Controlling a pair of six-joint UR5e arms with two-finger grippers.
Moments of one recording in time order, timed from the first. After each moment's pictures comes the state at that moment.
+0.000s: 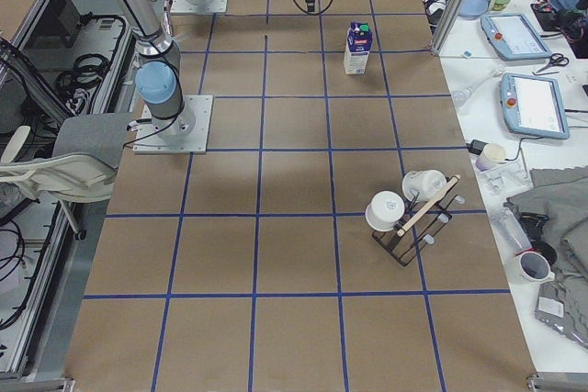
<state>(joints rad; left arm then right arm) -1.54 -1.60 -1.47 -1.52 1.57 -0.01 1.71 -1.60 1.56 -1.63 -1.61 0.19</state>
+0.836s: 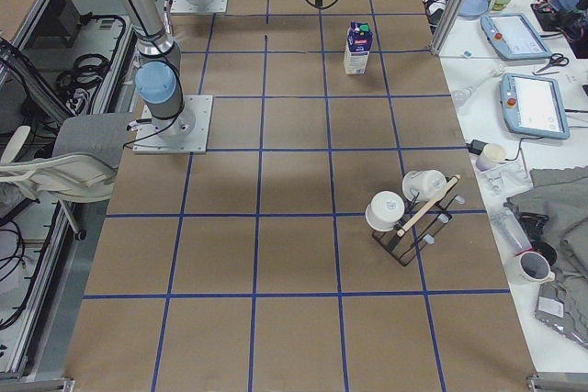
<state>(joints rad) -1.54 -1.60 -1.47 -1.52 1.57 -0.01 1.70 -1.56 1.47 -1.59 -1.61 0.19</state>
